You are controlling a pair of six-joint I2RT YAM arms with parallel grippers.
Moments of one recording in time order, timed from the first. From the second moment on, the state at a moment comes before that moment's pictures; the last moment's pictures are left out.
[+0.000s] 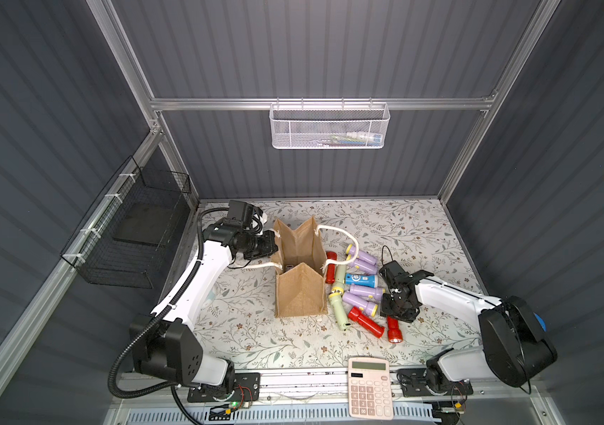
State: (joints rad) left arm -0.26 1.45 1.35 -0.88 0.40 -0.36; right arm 0.43 1.42 0.69 -0.78 0.04 0.67
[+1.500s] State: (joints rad) left arm -0.23 1.44 1.37 -0.93 0.44 -0.25; right arm 0.49 1.20 1.24 -1.03 0.30 0.54
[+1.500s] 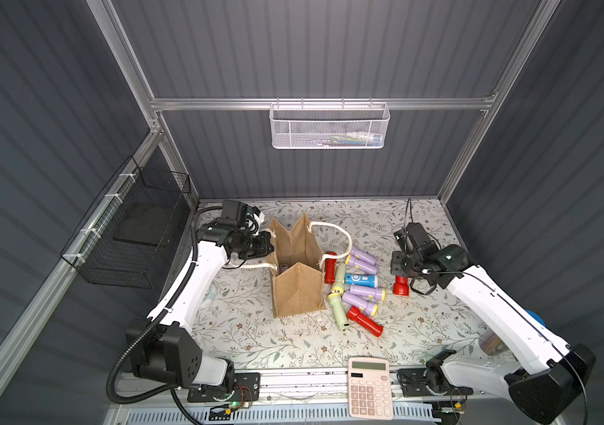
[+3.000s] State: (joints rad) left arm -0.22 1.50 1.35 -0.79 0.60 -0.33; right arm 0.84 1.90 1.82 -0.41 -0.10 0.50
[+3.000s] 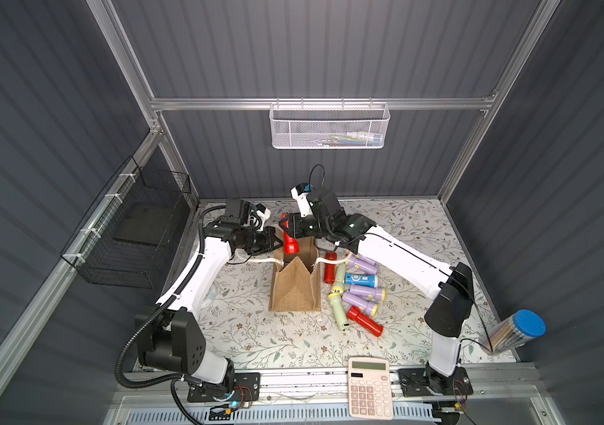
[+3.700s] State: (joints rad) left arm -0.20 1.48 1.32 -0.76 0.60 -0.41; right arm 0.89 1.89 1.57 -0.38 -0.08 0.38
